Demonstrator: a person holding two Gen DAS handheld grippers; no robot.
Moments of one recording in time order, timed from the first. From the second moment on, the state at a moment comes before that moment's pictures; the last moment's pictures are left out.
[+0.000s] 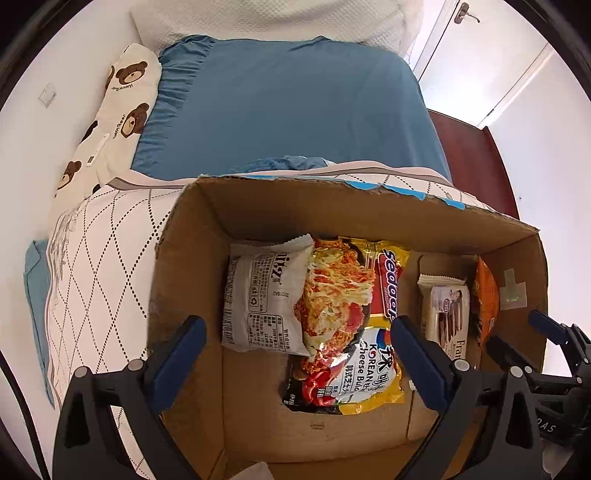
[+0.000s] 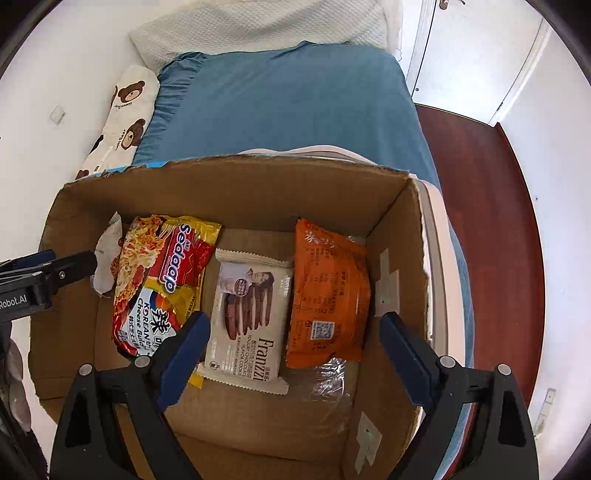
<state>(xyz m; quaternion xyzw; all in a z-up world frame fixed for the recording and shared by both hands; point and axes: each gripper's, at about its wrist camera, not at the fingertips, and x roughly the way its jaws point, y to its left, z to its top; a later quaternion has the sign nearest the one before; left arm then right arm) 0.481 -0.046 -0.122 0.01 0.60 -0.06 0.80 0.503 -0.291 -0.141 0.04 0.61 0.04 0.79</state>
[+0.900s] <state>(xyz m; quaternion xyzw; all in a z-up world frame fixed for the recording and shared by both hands) 0.340 -0.033 -0.052 0.01 0.48 -0.07 0.87 0.361 -0.274 -0.057 0.05 0.50 0.04 0.87</state>
